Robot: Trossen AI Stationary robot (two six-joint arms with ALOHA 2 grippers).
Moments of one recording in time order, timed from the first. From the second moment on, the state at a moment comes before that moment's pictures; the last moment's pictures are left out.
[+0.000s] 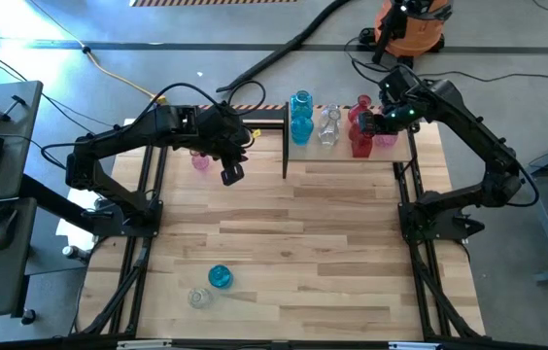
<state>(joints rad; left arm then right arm) 0.22 1.49 1.71 -1.15 -0.09 -0.05 -0.85 1.30 1.48 -1.35 -0.10 0.60</state>
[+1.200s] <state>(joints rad) 0.22 1.49 1.71 -1.15 -0.09 -0.05 -0.85 1.30 1.58 -1.35 -0.11 0.58</state>
